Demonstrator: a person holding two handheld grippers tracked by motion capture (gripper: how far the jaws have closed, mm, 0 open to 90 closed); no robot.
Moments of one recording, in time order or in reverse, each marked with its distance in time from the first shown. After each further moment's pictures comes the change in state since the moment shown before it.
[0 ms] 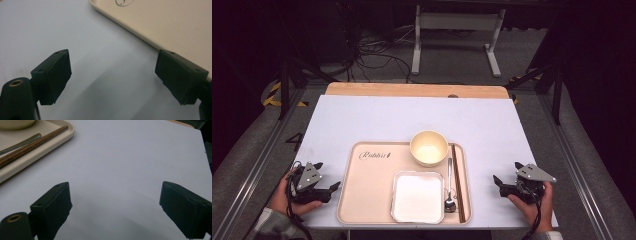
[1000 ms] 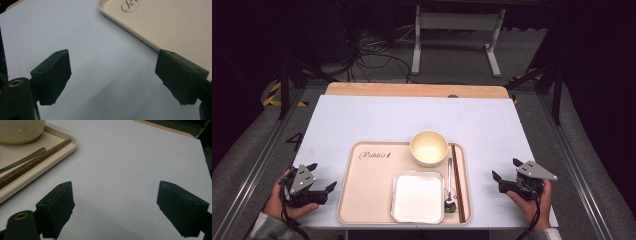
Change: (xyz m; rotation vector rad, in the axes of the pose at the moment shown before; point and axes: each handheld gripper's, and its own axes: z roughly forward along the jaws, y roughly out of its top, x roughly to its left) left arm -0.002 -0.005 -0.016 -0.036 0.048 -0.036; right arm 0.002 0.010 0.002 -0.046 0.008 0.011
